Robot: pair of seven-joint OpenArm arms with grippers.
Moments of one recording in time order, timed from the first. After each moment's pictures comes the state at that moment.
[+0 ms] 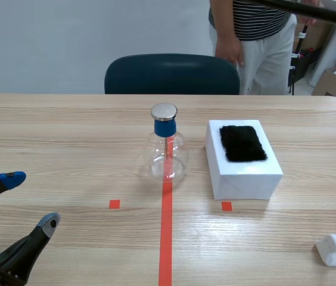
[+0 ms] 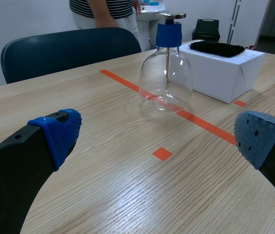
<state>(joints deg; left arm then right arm) 13.1 -30.8 9.7 51.8 8.5 -34.4 -74.4 -39.0 38.7 15.7 114.9 -46.3 -16.2 3.9</state>
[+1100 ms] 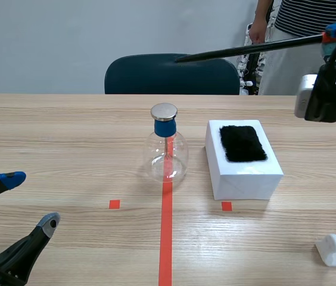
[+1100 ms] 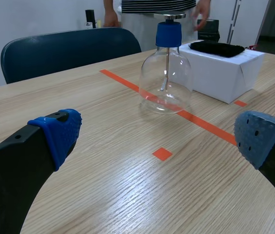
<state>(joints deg) 13.1 -30.8 9.7 51.8 8.5 -34.4 -74.4 -12.7 40.2 -1.5 100.9 -69.0 -9.9 7.4</state>
